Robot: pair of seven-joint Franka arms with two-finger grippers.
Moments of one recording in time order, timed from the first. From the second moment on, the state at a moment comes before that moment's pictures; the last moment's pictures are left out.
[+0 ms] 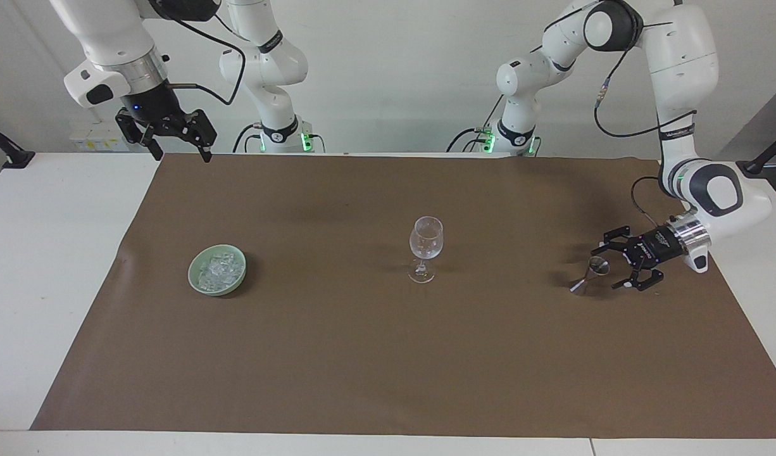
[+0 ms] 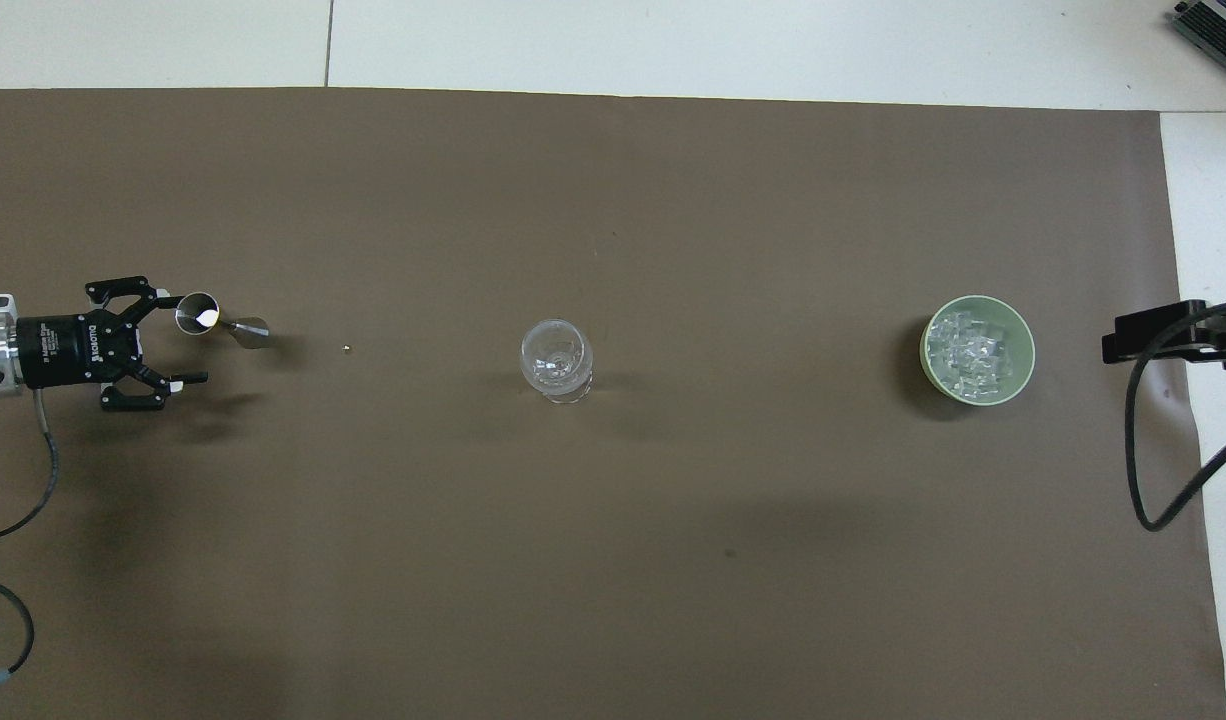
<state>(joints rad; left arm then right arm) 0.40 0.43 -0.01 -1.91 -1.04 1.81 -0.81 0.05 -0.07 -0.09 -1.60 0.00 1.54 0.02</state>
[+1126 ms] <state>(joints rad) 0.40 0.44 -0.02 -2.05 -1.28 1.84 -0.66 0.05 -0.07 -0.09 -1.60 0.00 1.54 0.02</state>
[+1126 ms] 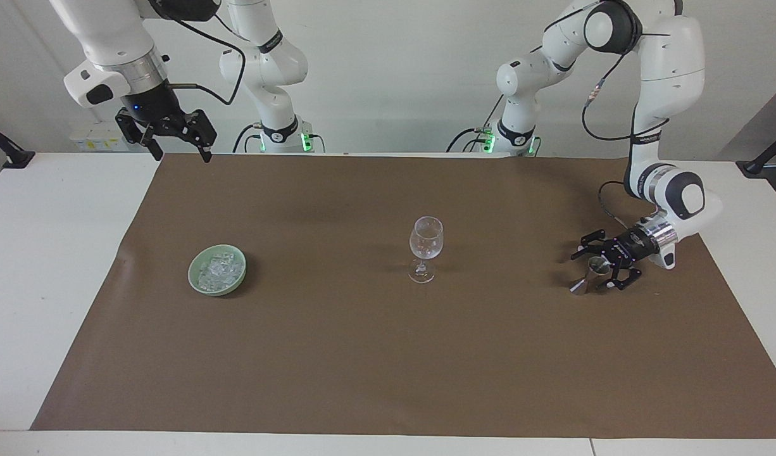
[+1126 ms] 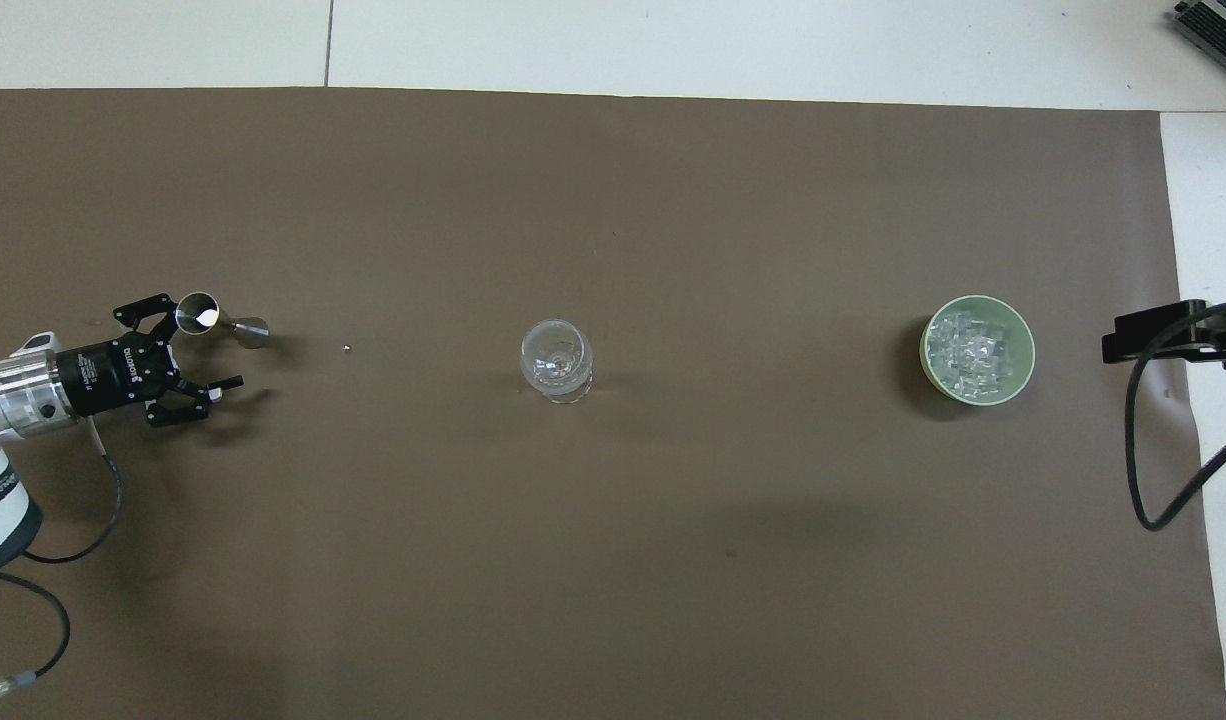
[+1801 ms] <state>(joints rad) 0.40 0.43 -0.02 -2.09 -1.35 1.85 -0.64 0.05 -0.07 -0.09 -1.60 0.00 1.54 0.02</state>
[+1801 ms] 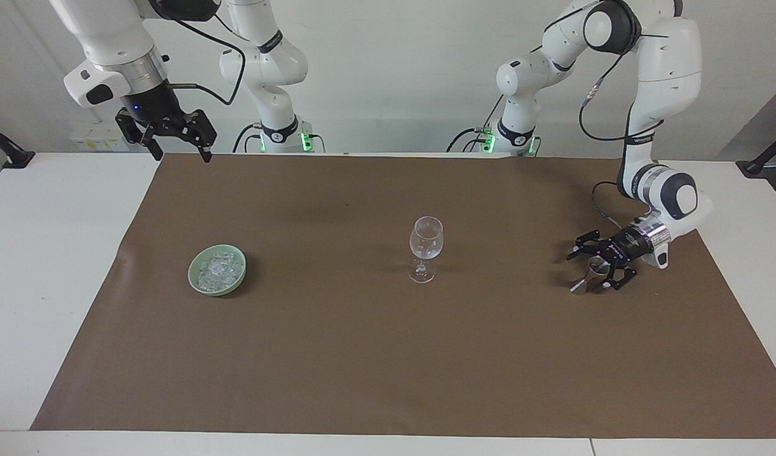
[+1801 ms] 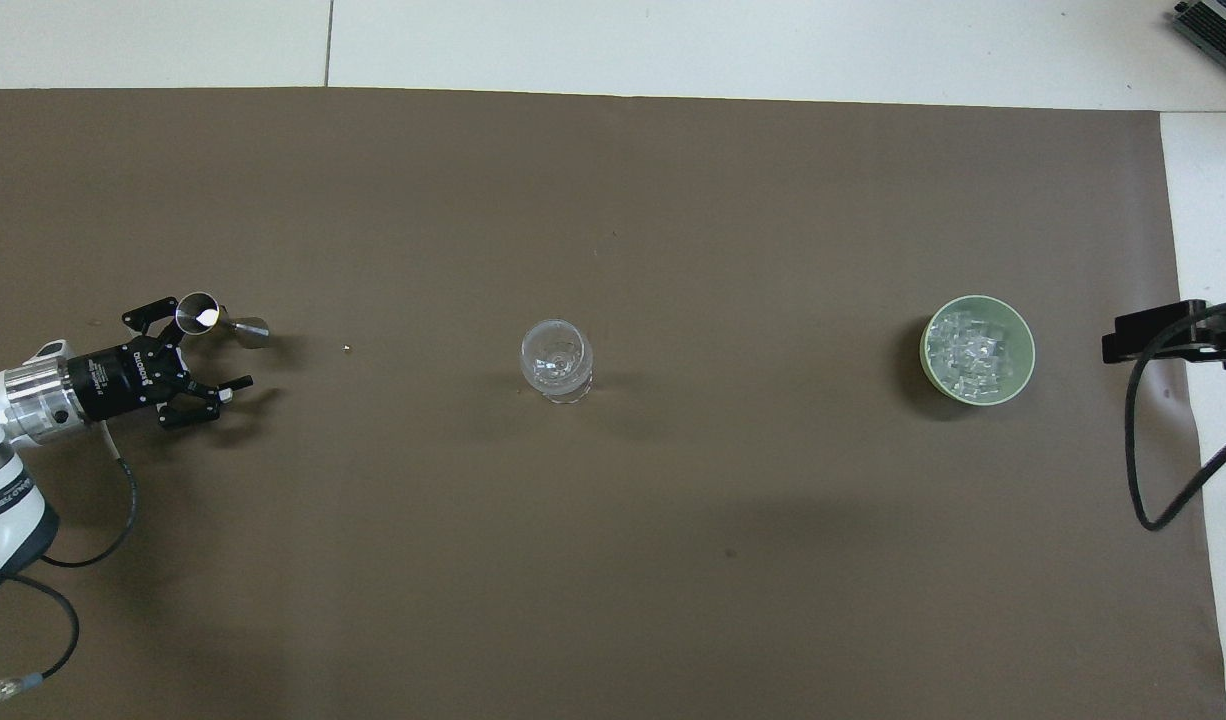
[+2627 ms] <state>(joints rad) 0.40 0.43 -0.02 -2.09 -1.36 1.85 -0.60 0.05 -0.07 -0.09 -1.60 0.00 1.54 0.02</state>
